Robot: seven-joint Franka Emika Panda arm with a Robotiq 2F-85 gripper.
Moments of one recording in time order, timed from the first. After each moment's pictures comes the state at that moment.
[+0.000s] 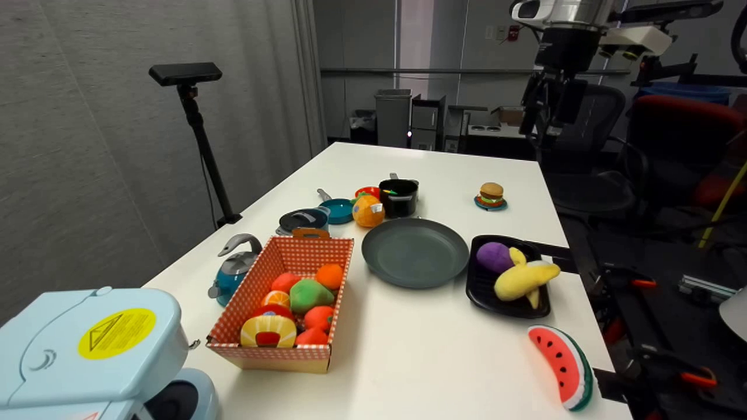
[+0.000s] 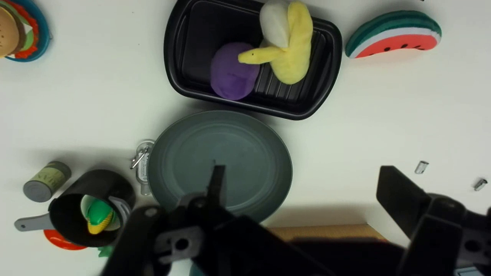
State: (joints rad) arm -0.01 -0.47 -0.17 -2.60 0.00 2.25 -0.41
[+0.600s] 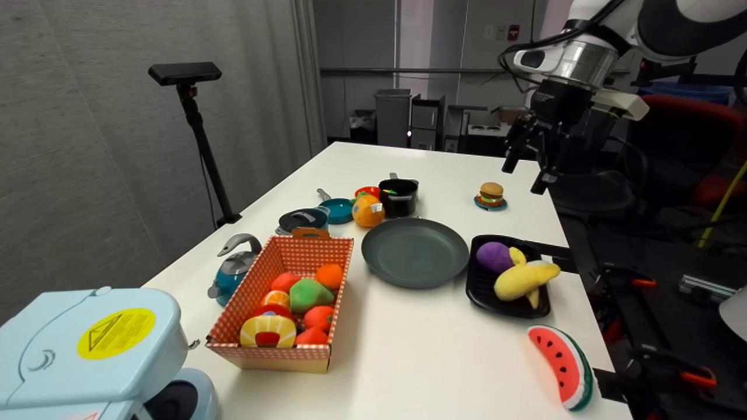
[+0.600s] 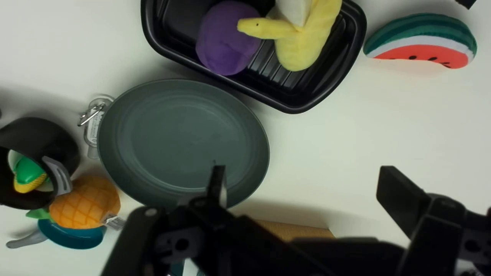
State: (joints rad) arm 0.10 -0.40 -0.28 -2.77 0.13 2.60 -0.76
